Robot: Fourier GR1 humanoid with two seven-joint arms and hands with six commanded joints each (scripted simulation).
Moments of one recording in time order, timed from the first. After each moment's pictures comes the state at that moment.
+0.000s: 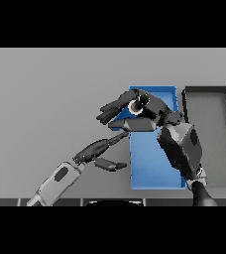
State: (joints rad) left arm -0.27 0.24 -0.63 -1.59 0.01 -0.22 0.09; right arm -0.86 -0.21 0.13 -1.83 -0.83 0.21 0.57
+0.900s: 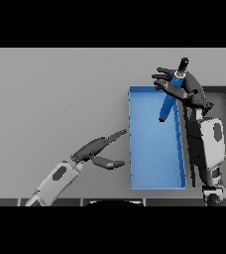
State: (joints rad) left arm -0.27 0.25 -0.61 -1.59 0.02 -0.22 0.09; right arm -0.65 -0.37 -0.04 -1.47 -0.56 0.07 0.61
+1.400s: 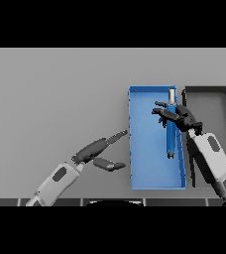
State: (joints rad) left arm -0.26 0.24 -0.62 -1.60 0.02 -0.21 0.09; right arm -0.47 -0.60 0.37 -1.36 -0.77 -0.11 0.61
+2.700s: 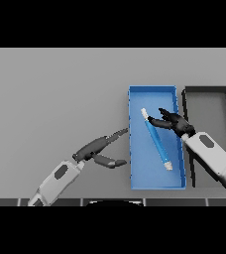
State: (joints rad) left arm -0.29 0.22 -0.60 -1.56 0.04 -0.22 0.11; right arm -0.63 -0.77 0.82 -1.26 -0.86 -0.14 0.52
